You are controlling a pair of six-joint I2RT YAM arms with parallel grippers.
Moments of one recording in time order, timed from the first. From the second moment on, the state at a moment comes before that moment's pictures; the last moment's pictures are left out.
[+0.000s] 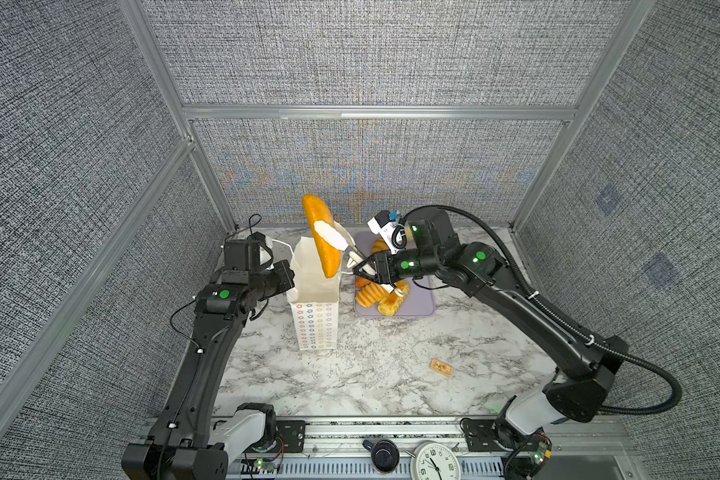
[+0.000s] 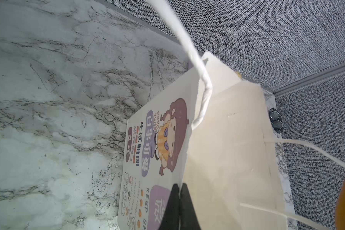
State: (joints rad) left arm -0.13 1.11 1.20 -0.81 0.28 -0.45; right arm 0.78 1.57 1.75 -0.73 -0.43 0.46
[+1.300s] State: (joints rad) left arm -0.13 1.12 1.19 -0.78 0.29 -0.48; right arm 0.89 1.60 1.72 -0.86 -0.22 0.35
